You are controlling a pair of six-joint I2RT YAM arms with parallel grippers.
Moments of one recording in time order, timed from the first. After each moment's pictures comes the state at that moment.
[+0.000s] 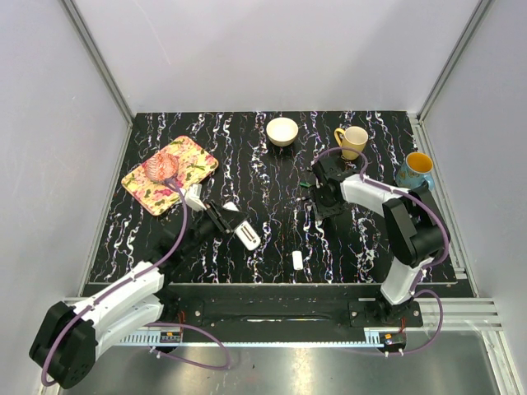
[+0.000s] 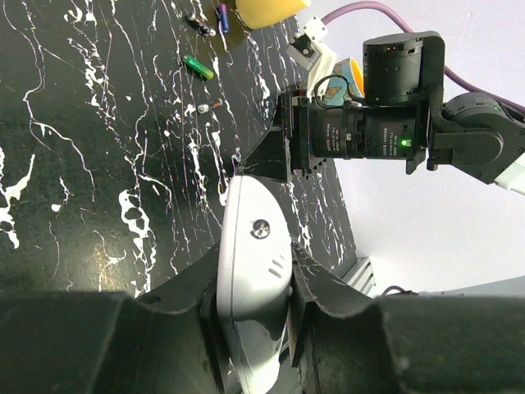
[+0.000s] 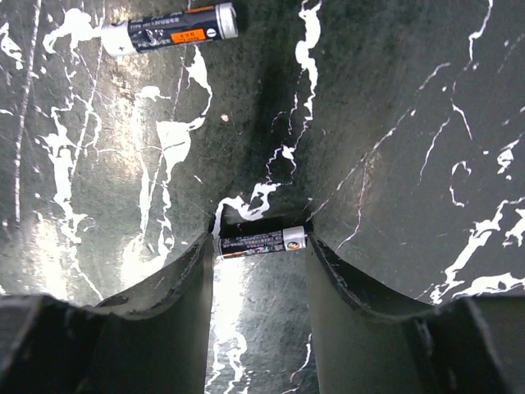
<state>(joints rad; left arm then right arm) -0.57 0.82 0.27 0.39 0.16 -0.98 0.45 1.78 1.09 -0.54 0.06 0.21</state>
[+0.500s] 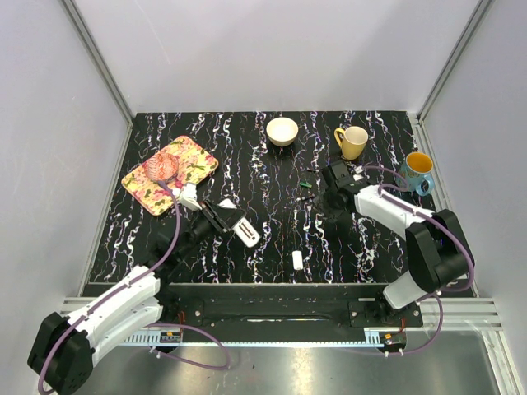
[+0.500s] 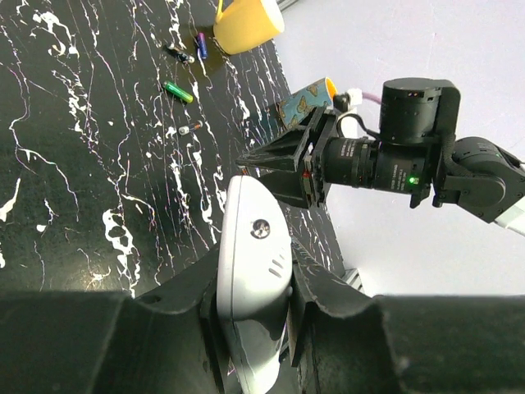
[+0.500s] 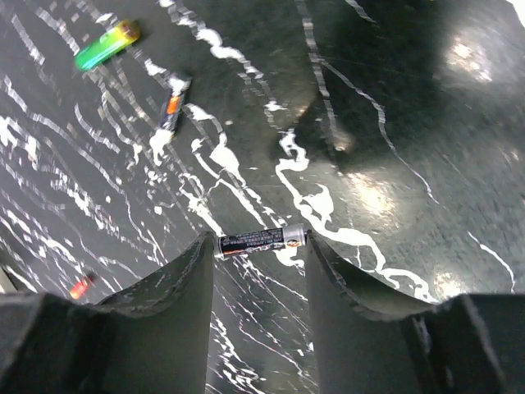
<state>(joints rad) -0.57 0.74 0.27 0.39 0.14 -0.98 0.45 1.55 0.96 -0.48 0.12 1.17</state>
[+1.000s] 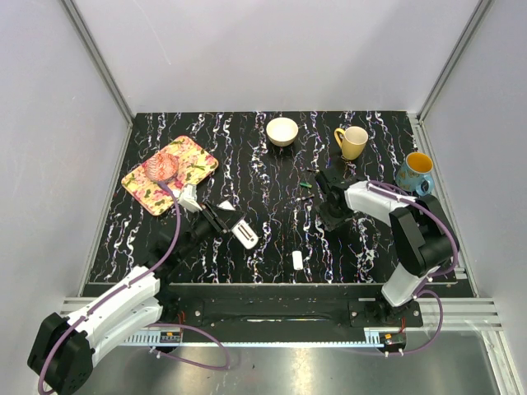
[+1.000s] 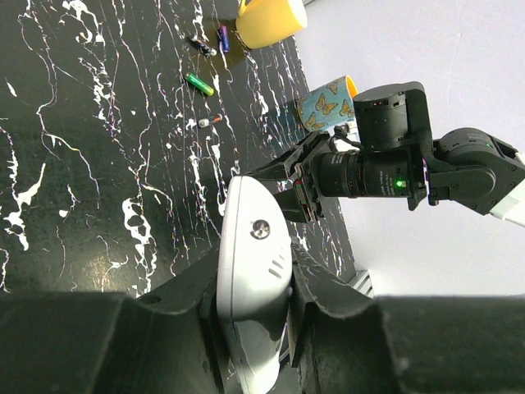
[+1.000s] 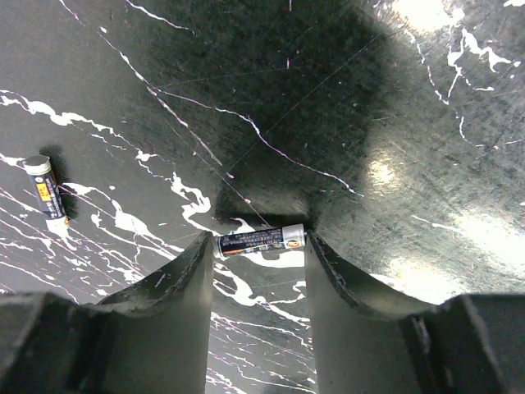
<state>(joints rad) -0.57 0.73 0.27 0.33 0.12 -0.98 0.47 1.69 1.00 -0.66 0.20 1.53</state>
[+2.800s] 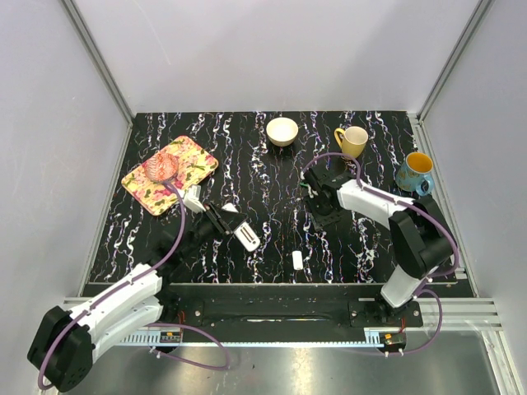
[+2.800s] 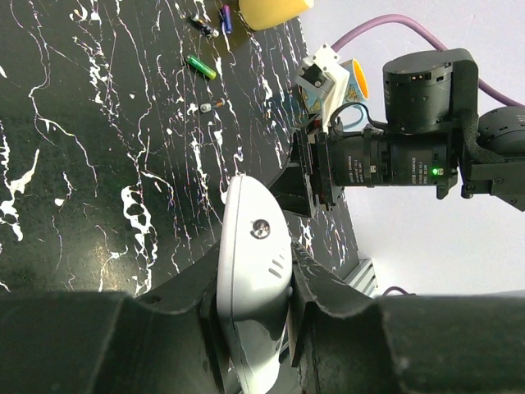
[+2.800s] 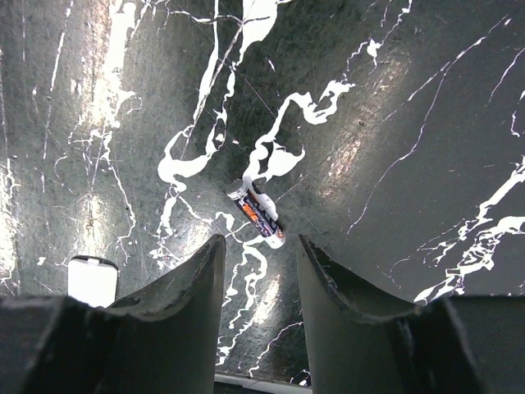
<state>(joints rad) -0.59 0.77 0.27 0.34 0.12 -0.98 0.55 1.68 1.08 -0.68 0.06 0.18</state>
